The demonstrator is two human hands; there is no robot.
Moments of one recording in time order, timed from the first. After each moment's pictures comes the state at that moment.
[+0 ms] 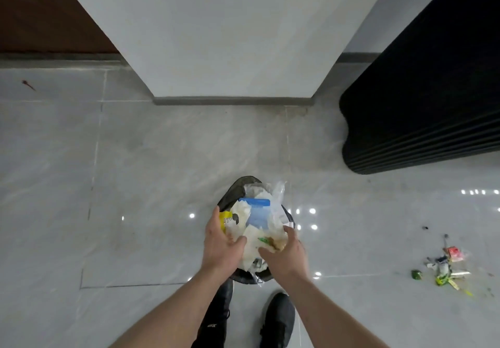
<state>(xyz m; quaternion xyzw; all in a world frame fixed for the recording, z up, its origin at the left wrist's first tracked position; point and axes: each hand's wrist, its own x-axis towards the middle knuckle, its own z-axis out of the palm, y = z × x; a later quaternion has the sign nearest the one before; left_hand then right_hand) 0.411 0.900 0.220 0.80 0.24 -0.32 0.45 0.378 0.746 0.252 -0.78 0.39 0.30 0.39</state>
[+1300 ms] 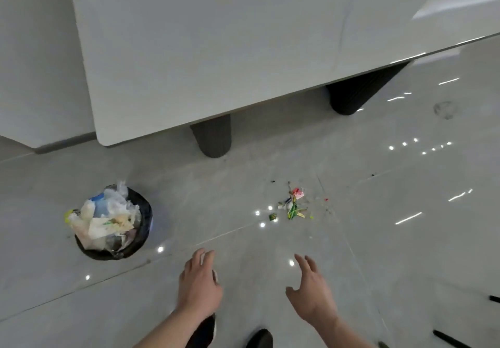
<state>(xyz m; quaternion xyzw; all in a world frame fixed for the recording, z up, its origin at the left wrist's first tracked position) 0.104 0.513 0.432 0.92 -0.09 -0.37 0.11 -0.026 0.286 0.448 -0.81 0.38 0.32 0.32</state>
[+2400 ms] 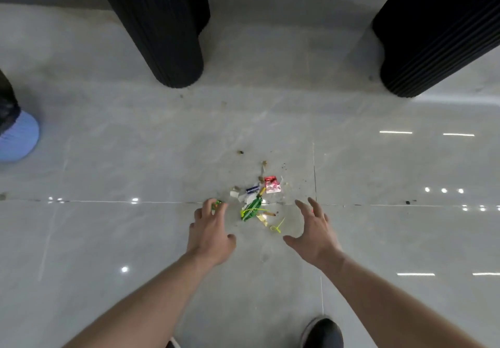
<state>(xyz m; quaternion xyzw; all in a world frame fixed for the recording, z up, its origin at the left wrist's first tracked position) 0.051 0.200 0.042 0.93 -0.01 -0.32 0.16 0.022 -0.044 0.057 -0.91 0.17 0.31 0.23</state>
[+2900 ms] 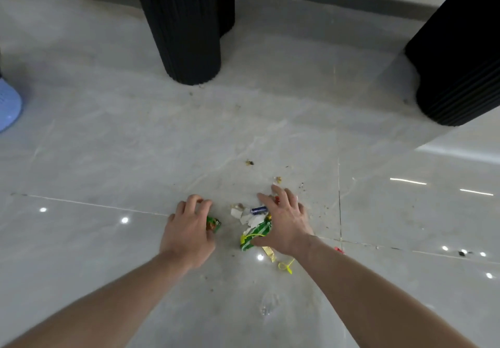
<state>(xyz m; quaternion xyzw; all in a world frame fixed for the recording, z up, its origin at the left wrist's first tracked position) 0.078 0.234 -0.086 0.98 -0.02 -0.16 0.14 0.106 -0.003 -0.090 -0.96 -0.07 0.25 0.12</state>
